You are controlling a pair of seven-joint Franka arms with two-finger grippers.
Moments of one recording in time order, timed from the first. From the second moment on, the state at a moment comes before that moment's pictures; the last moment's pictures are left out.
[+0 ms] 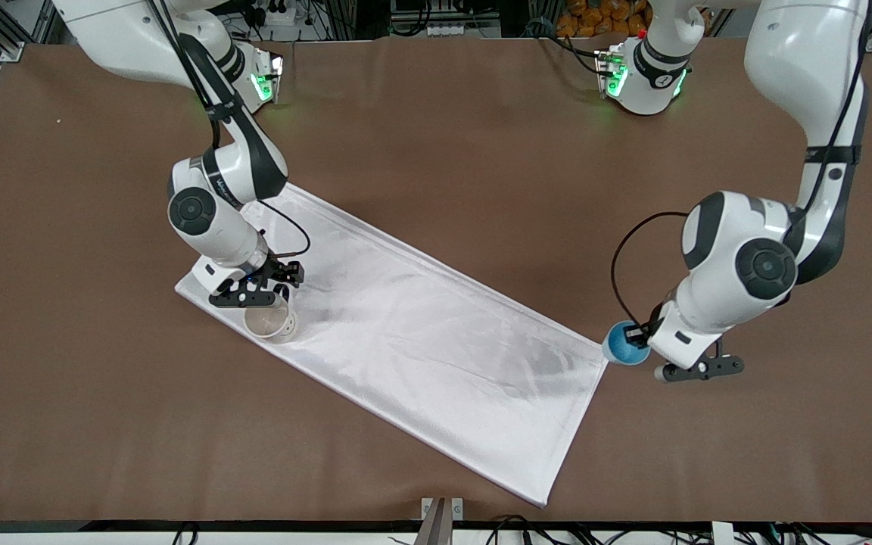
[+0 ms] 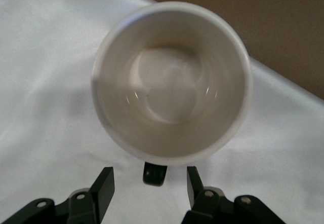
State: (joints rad) left arm -0.11 0.47 -0.14 -1.65 0.06 2.17 -0.32; right arm 0.24 0.37 0.09 -2.15 -0.01 2.53 0.33
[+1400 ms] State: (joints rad) left arm -0.08 0.17 -0.15 -2.01 0.06 2.17 -0.25; right arm 0.51 0.37 0.18 -1.79 -0.08 2.19 0.81
